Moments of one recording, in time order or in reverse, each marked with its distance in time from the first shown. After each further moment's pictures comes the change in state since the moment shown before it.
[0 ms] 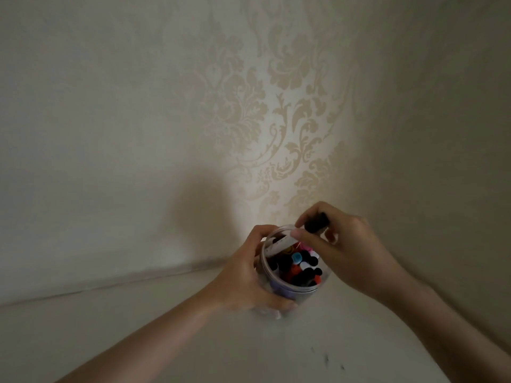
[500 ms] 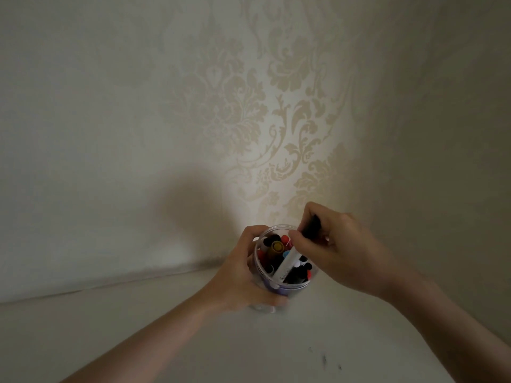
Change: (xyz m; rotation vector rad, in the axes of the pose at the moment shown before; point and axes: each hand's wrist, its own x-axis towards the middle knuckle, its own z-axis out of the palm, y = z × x) left_hand -0.003 -0.009 0.000 -0.060 0.039 -0.044; right_hand 0.003 -0.006 -0.003 0.026 -0.094 0.000
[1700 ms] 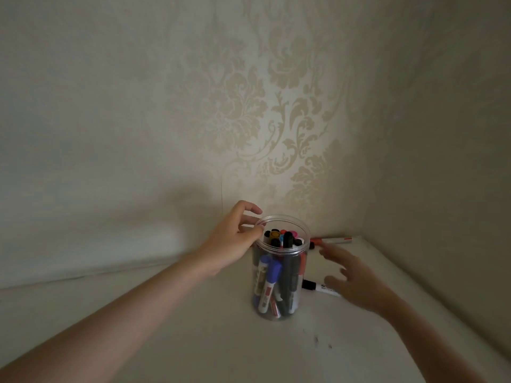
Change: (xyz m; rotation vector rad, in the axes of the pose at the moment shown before) left_hand 0.015 0.035 -0.016 0.038 0.139 -0.234; right_hand -0.058 0.121 0.032 0.134 -0.169 0.408
